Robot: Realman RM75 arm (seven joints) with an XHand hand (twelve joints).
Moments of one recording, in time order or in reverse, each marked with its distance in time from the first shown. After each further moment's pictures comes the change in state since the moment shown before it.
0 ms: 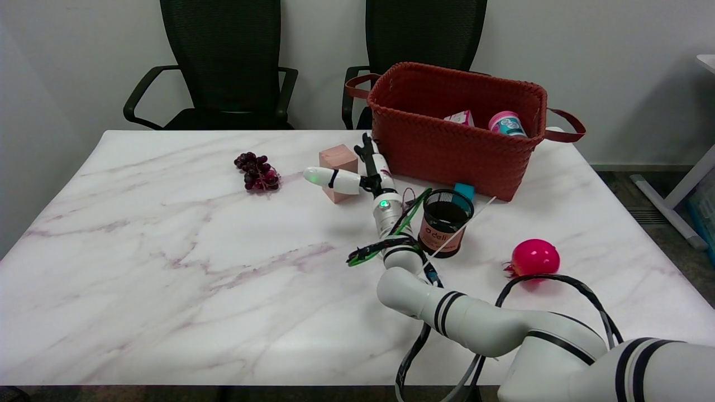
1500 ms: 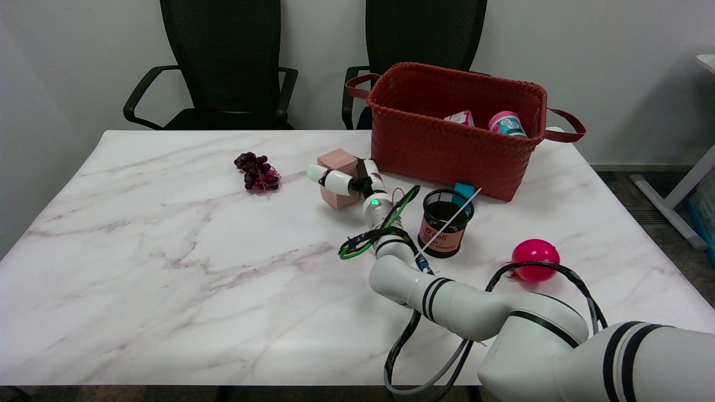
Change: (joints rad) arm 0.099 -0.055 0.024 -0.172 0.010 -0.107 0.036
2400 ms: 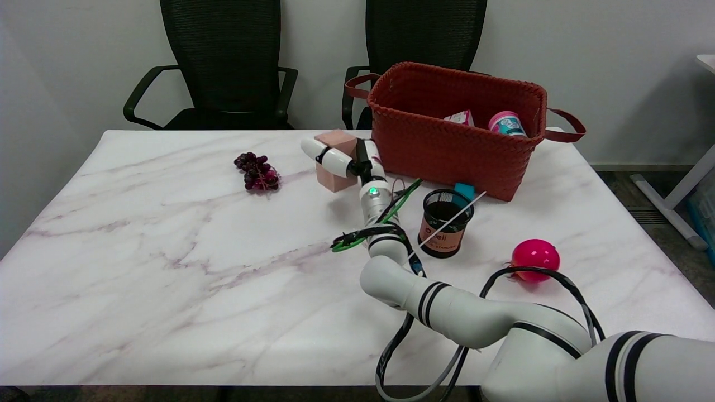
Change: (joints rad) arm -0.043 -0.003 -0.004 0.150 0.015 0.126 0.008
